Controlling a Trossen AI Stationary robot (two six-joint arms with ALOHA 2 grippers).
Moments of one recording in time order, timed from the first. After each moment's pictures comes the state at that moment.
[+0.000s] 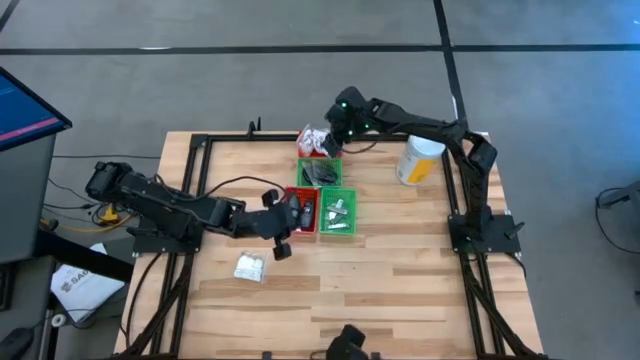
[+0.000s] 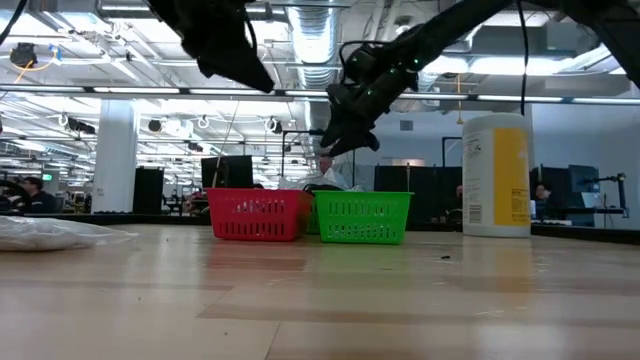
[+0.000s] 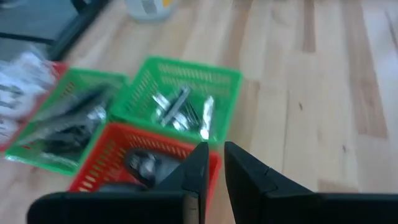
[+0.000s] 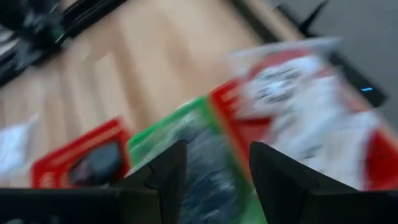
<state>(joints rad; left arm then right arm) -0.24 1.35 0.91 -0.29 -0.48 -0.24 -0.60 1.96 1.62 -0.49 -0.32 0.10</state>
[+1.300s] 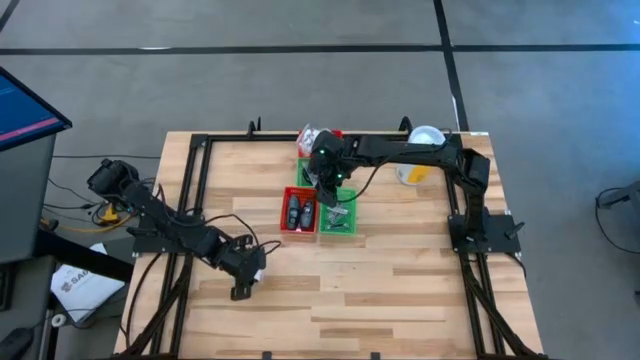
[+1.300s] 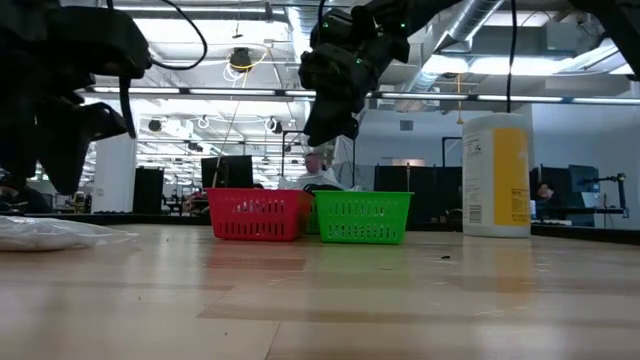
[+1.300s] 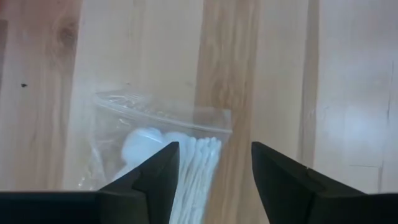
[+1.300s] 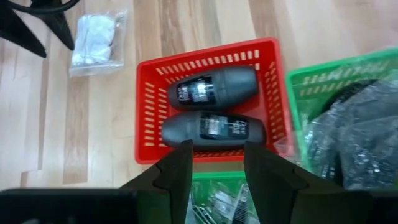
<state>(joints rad) -0.53 1.35 0.69 -0.50 -0.11 -0.62 -0.29 1.96 1.64 -0.69 -0.34 -0.01</state>
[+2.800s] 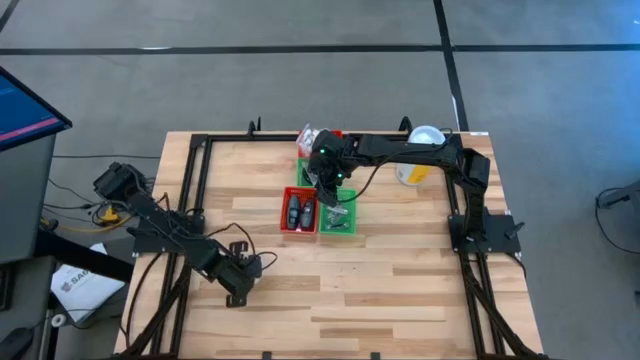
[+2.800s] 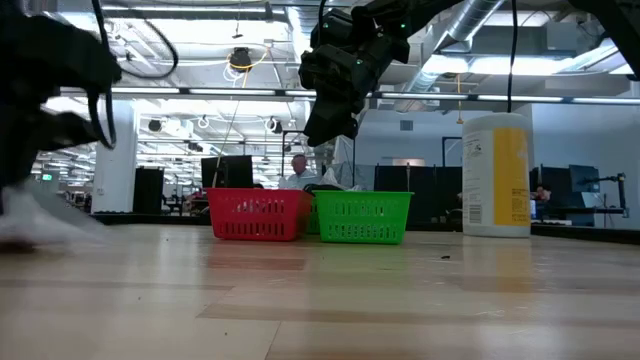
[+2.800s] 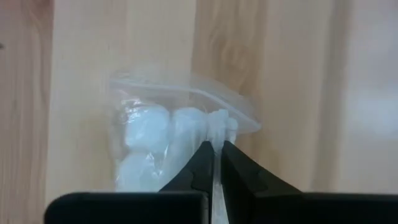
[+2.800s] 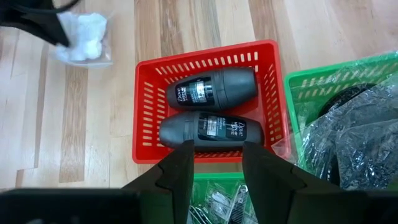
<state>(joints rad) -0.64 1.43 0.70 -0.54 -0.18 -0.70 -0.29 1.96 1.64 -0.69 -0.34 -0.03</state>
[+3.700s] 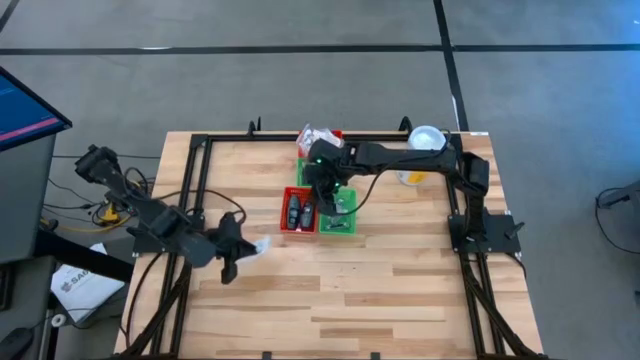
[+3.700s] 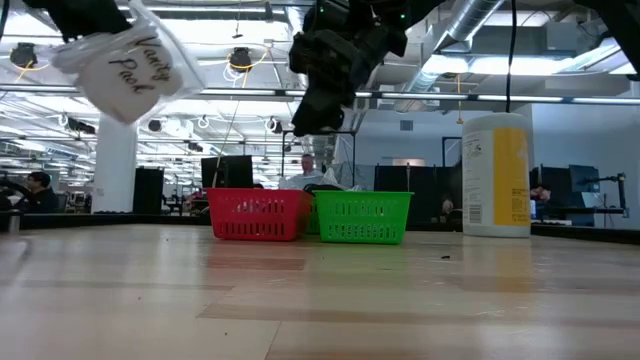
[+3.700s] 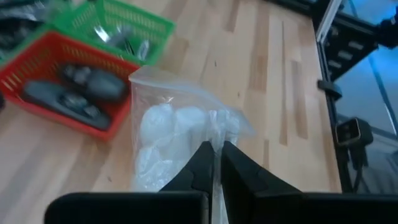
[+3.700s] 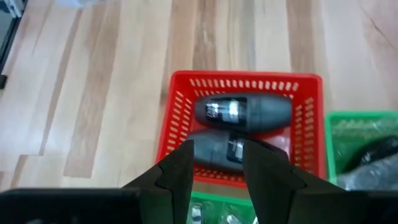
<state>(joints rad) -0.64 0.93 0.71 -0.51 -0.55 -0.74 -0.22 1.96 1.64 -0.63 -0.34 -0.12</state>
